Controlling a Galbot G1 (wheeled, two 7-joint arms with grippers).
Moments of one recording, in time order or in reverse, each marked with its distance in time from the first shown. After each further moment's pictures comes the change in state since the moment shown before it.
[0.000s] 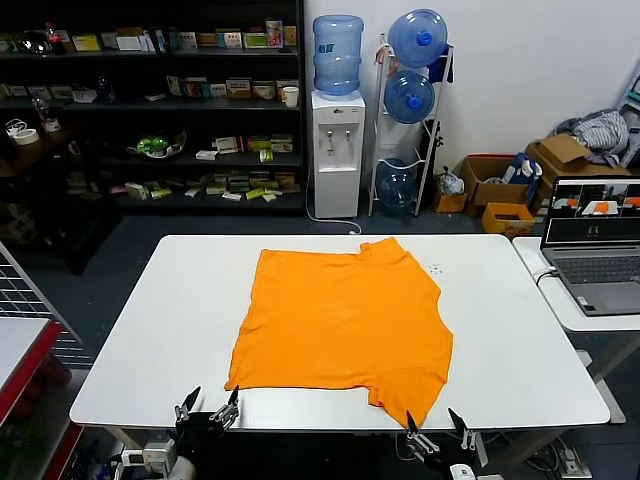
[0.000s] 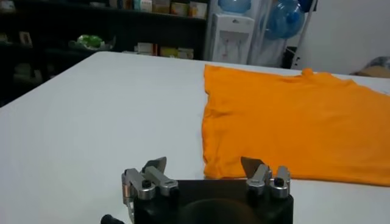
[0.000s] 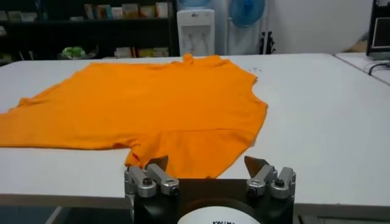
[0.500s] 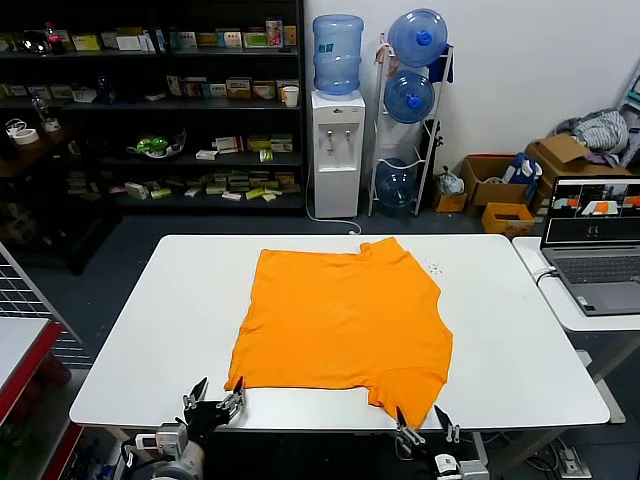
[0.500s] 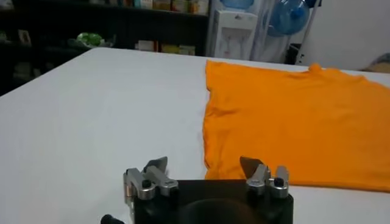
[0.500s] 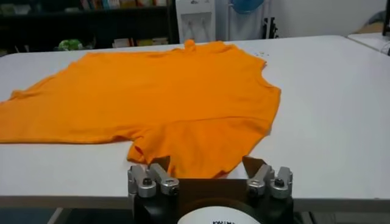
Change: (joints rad) left arm -0.073 -0.017 0.038 0.073 0.008 0.007 -0.012; right arm 0.060 0.005 -0.034 -0.060 0.010 -0.026 0.019
